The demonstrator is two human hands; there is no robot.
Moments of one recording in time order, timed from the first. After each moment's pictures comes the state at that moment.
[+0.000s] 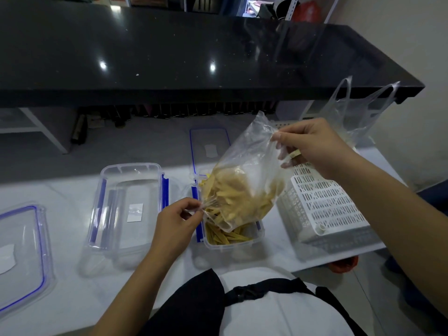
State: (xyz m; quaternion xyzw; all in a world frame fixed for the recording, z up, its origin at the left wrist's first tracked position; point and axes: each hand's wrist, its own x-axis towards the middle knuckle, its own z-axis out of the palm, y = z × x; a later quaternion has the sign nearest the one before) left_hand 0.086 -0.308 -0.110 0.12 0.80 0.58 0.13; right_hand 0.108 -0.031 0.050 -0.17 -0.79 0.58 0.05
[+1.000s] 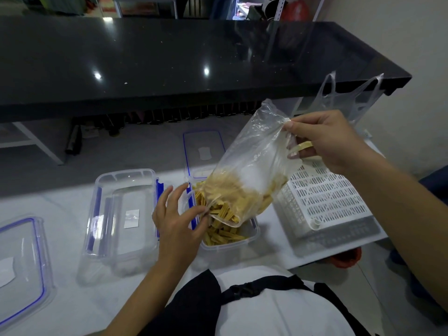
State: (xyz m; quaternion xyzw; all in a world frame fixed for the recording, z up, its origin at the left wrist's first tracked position) left_hand 0.106 -0.290 -0.113 0.23 0.88 0.41 -0.10; right_hand 0.128 -0.004 0.058 -0.19 -0.76 0.61 0.11
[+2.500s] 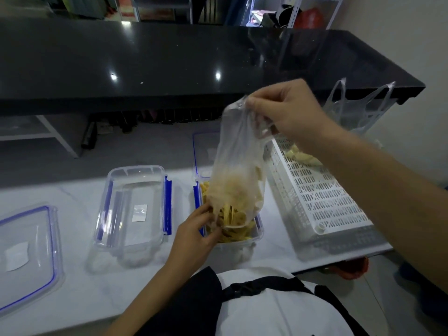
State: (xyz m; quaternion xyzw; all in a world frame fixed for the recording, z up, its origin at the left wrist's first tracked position) left_hand 0.123 -0.296 -0.114 0.22 0.82 0.52 0.14; right_hand 0.084 -0.069 0.094 -0.06 -0.84 0.52 0.14
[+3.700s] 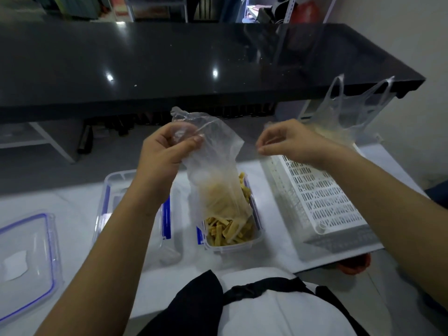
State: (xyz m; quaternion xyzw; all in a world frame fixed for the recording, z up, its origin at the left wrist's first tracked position) left_hand 0.025 -0.283 0.014 0.16 0.67 0.72 0.12; right_hand 0.093 -0.015 0.041 -0.09 -0.89 0.45 -0.06
